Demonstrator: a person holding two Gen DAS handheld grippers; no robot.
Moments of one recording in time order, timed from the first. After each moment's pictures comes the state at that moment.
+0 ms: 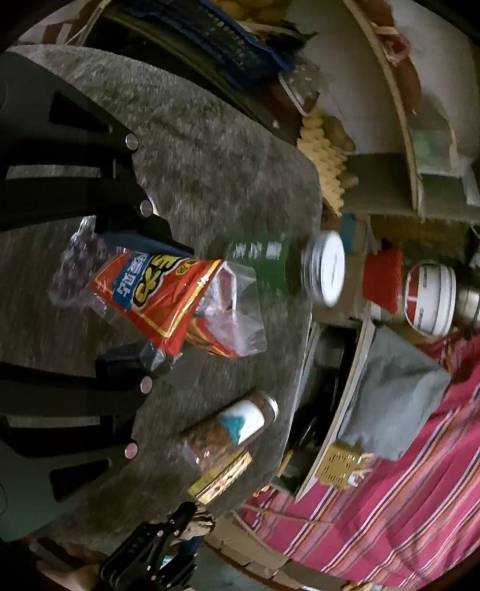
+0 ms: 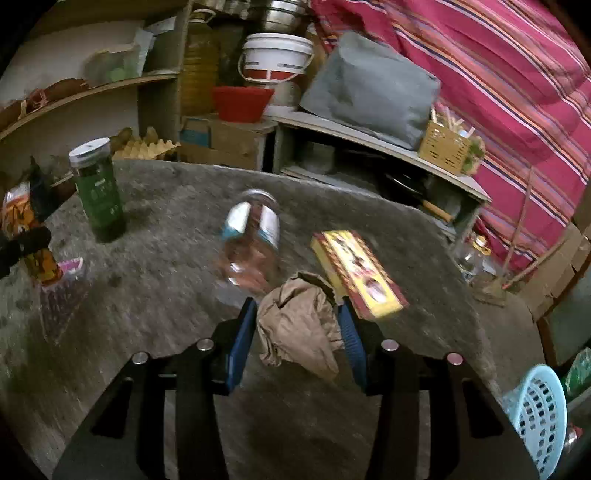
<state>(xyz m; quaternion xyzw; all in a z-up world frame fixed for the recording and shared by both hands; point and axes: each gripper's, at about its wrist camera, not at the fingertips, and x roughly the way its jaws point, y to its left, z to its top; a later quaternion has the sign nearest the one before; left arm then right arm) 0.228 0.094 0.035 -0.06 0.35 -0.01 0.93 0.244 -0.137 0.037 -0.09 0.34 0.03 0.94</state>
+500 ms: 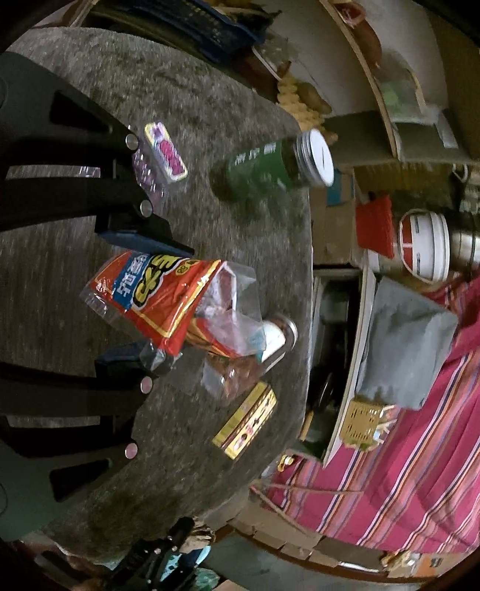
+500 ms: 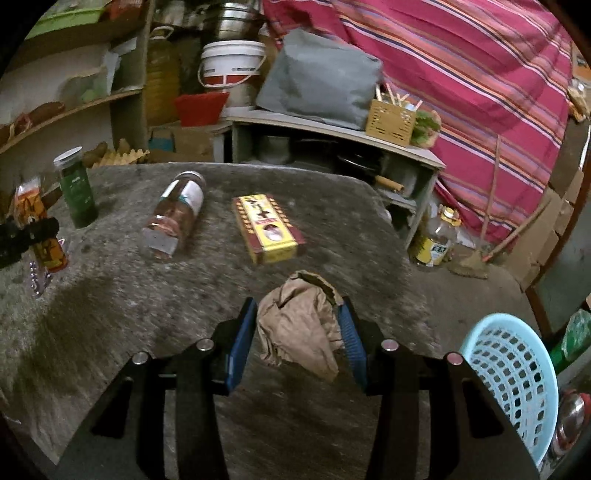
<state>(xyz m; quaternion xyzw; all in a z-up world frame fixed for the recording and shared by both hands) 0.210 0.004 0.036 -0.01 0.34 -0.06 0.94 0.187 -0.238 0.034 -0.05 0.34 -0.01 0.94</state>
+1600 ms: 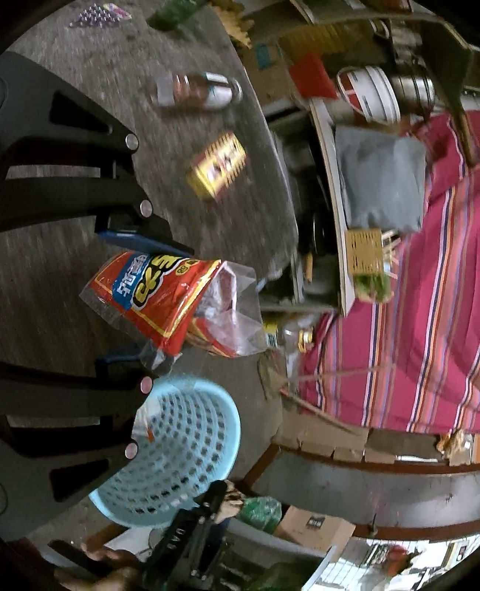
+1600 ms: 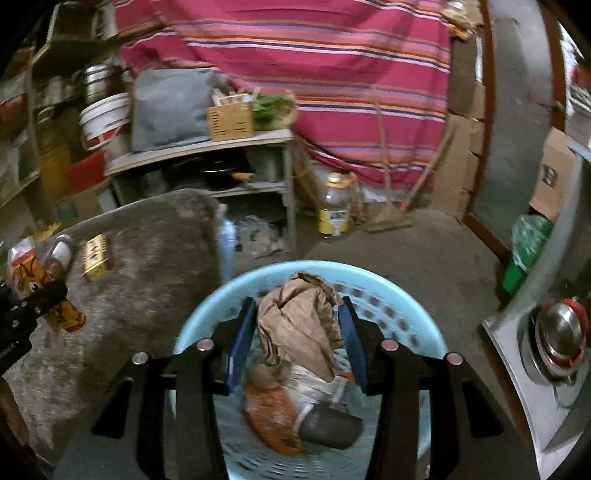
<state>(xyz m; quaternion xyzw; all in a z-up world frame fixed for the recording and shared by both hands) 0.160 -0.285 0.049 0.07 0.30 -0.24 0.92 0.098 -0.483 0.037 0.08 0.31 -0.17 0.93</state>
